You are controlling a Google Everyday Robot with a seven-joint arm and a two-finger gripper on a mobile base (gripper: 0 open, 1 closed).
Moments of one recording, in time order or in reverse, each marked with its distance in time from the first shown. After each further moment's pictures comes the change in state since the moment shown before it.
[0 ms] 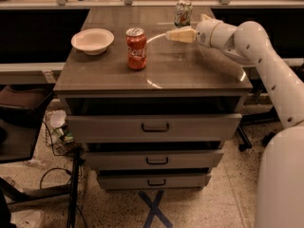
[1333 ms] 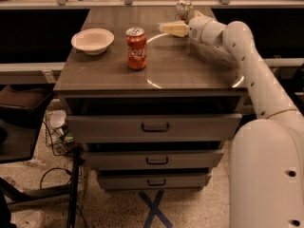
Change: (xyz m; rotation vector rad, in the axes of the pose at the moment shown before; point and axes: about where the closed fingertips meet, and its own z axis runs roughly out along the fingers) arm -0.005 -0.017 0.045 0.007 -0.083 0.043
